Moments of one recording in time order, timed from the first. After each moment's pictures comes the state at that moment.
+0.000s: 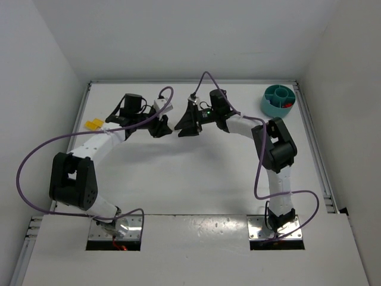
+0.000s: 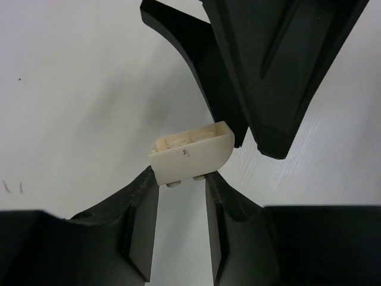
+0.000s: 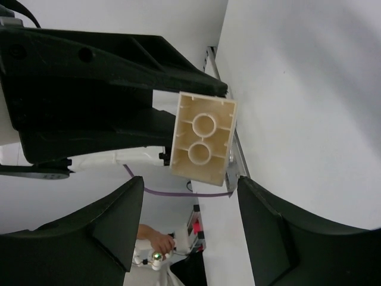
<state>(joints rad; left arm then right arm) -0.24 1.52 1.09 -0.27 0.71 0.46 0.44 2.11 1.35 0.33 -1.19 1.03</state>
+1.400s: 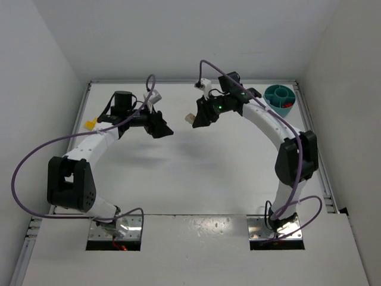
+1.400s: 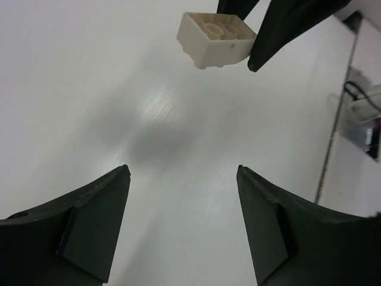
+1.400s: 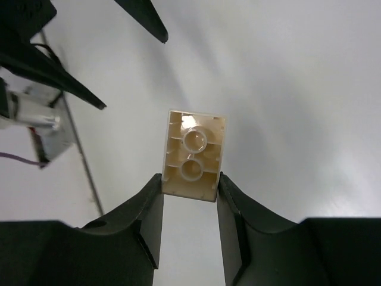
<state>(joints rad) -0.17 1.47 1.09 -0.25 0.91 0.22 0.42 1.88 1.61 -0.60 -0.78 -0.12</state>
